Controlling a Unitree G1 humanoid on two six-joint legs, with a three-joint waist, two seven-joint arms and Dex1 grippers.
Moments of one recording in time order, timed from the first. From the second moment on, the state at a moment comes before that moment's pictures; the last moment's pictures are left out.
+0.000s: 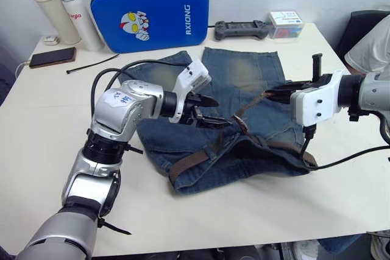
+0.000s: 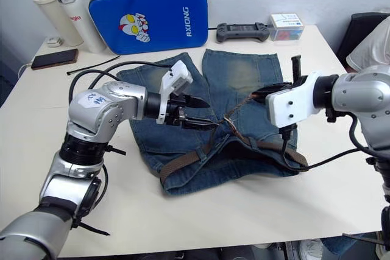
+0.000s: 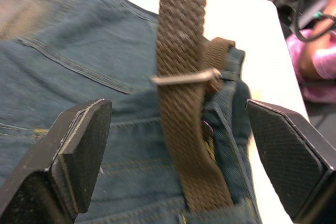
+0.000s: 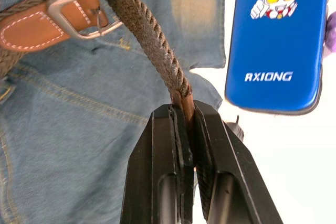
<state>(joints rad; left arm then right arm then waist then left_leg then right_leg) -0.99 0.36 -0.20 -0.03 -0.40 1.09 -0.82 -0.71 -1.08 0.11 -0.09 -0.01 -0.25 1.15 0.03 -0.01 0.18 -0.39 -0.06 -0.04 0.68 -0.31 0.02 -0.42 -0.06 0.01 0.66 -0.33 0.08</state>
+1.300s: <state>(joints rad) -1.09 0.20 -0.40 0.02 -0.23 1.01 -0.64 -0.62 -1.00 0.10 -0.21 0.02 0.22 1.17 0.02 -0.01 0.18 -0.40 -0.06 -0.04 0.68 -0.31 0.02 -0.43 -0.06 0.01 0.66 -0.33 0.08</state>
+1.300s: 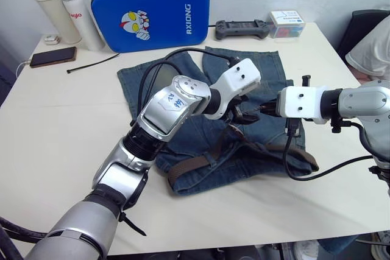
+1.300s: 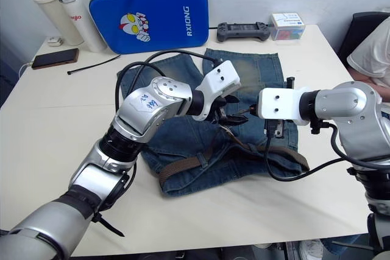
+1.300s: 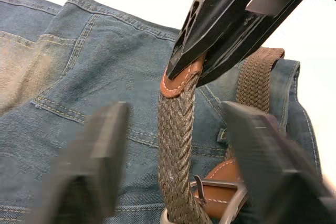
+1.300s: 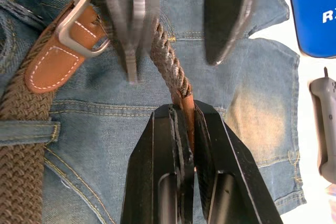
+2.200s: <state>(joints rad) -1.09 0.19 -0.45 0.02 -0.19 1.04 -0.67 -0.60 -0.98 0.10 -0.25 0.07 0.31 1.15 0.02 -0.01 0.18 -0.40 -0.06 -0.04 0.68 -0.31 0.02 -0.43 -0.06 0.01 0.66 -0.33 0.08</state>
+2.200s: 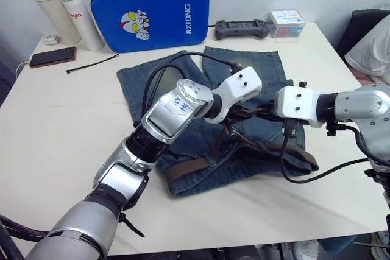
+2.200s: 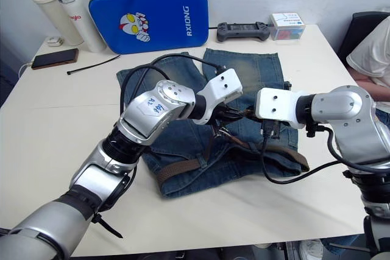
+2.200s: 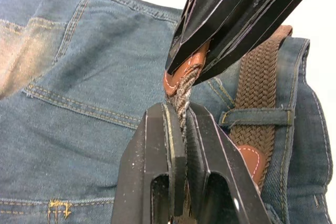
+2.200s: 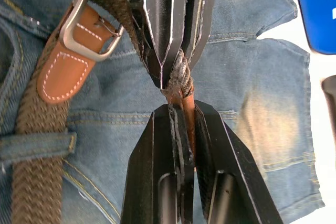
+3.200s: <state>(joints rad) -1.04 -0.09 0.13 0.12 -0.40 1.46 -0.38 -0.45 -0.58 -0.13 -0.29 0.60 1.10 0.86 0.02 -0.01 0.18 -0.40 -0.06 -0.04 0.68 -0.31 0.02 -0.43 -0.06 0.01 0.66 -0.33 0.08</state>
